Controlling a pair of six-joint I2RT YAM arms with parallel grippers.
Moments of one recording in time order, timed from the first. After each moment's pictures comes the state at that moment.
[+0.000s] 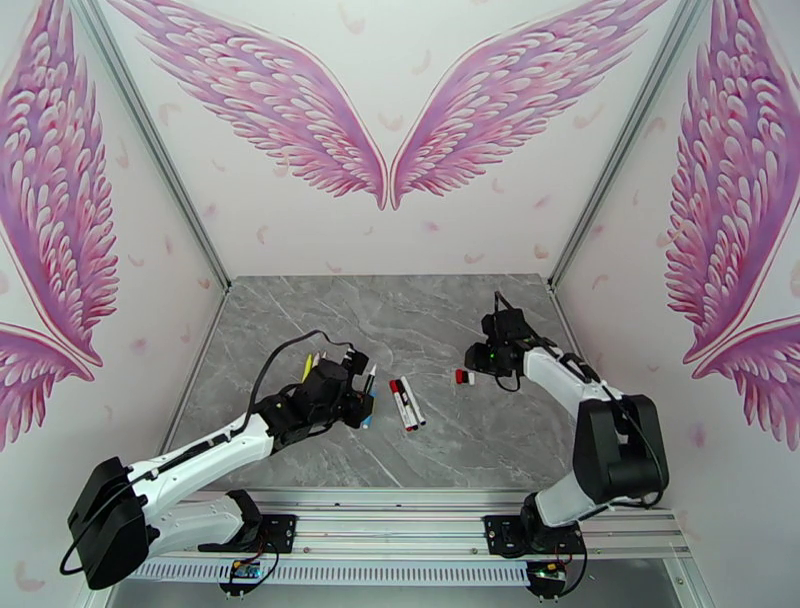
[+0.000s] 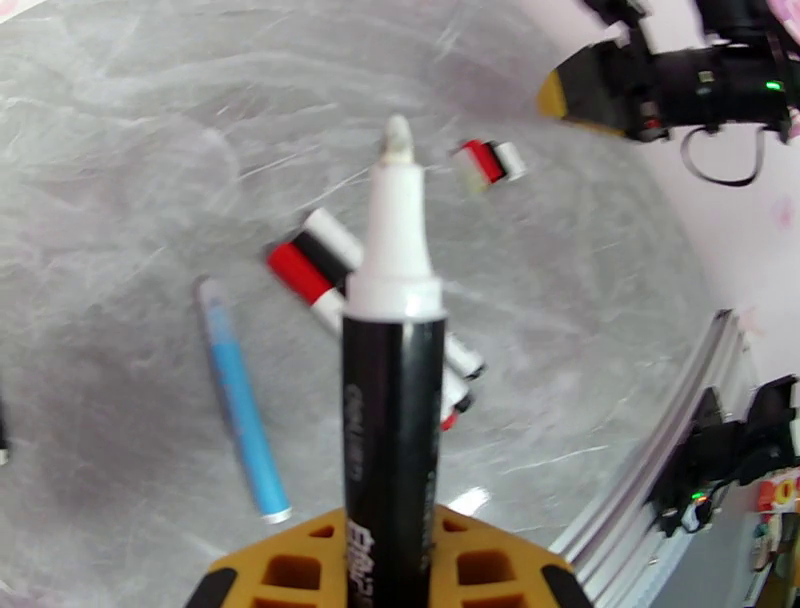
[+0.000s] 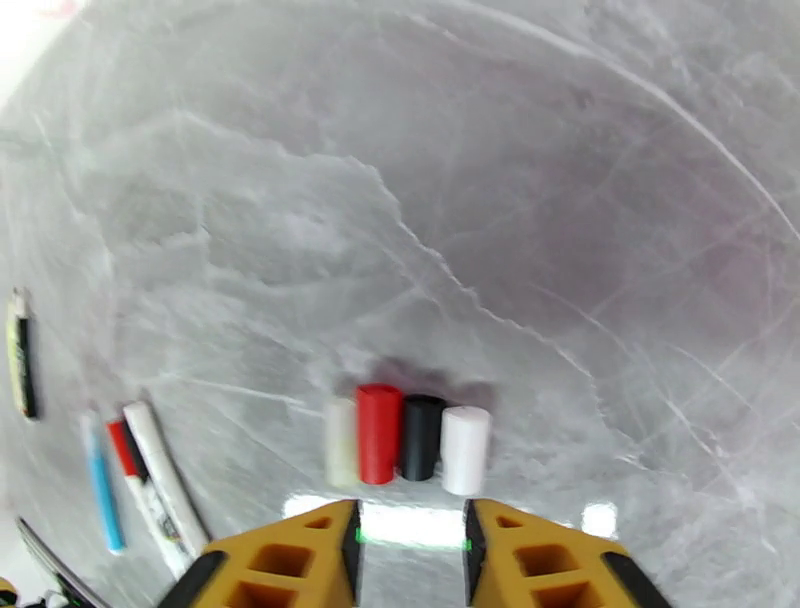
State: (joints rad) left arm -0.79 1.22 0.77 -0.32 0.03 -0.44; right arm 0.13 1.48 0.96 -0.50 -0.22 0.29
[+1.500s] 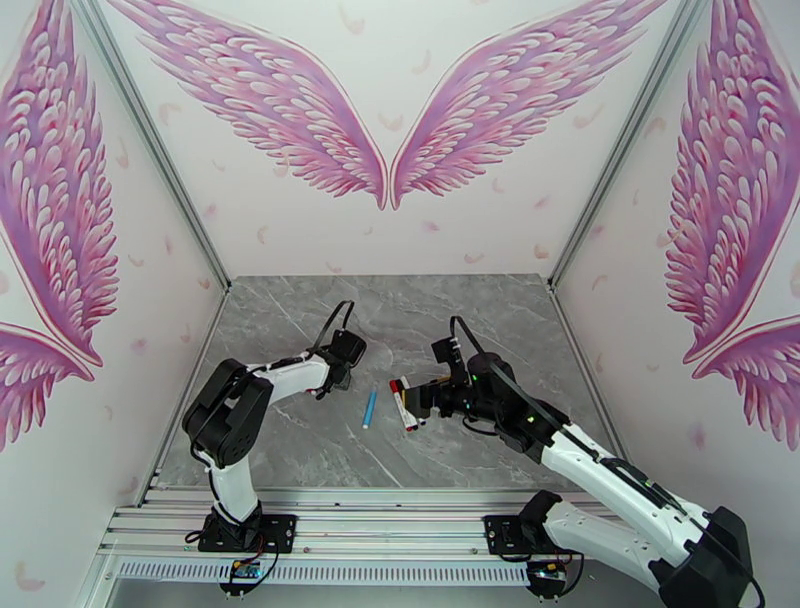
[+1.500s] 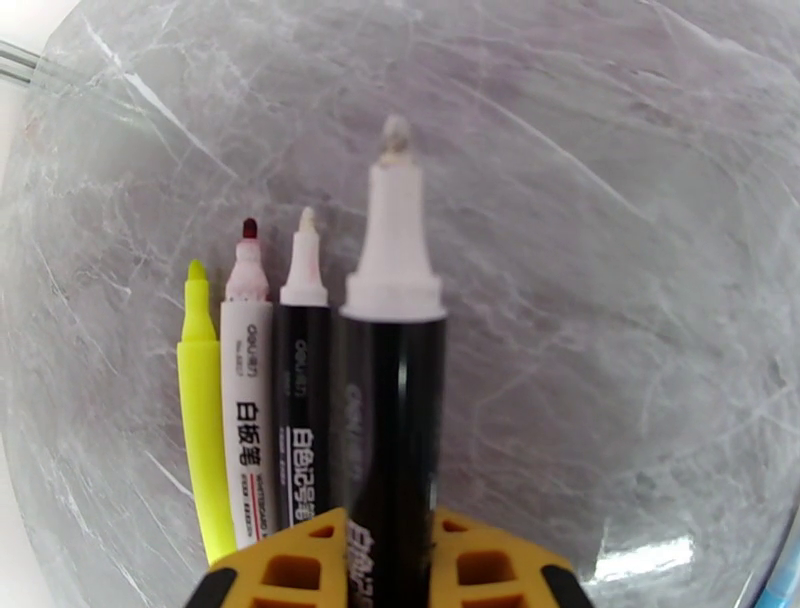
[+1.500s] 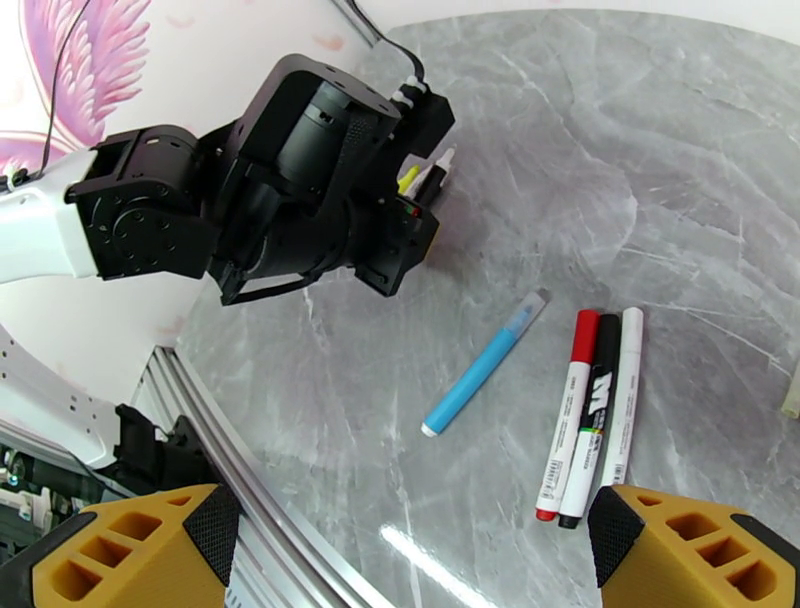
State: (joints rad) left arm -0.56 1.88 1.13 -0.48 -0.50 -0.31; right arm 0.64 0.99 0.75 -0.29 -0.30 0.46
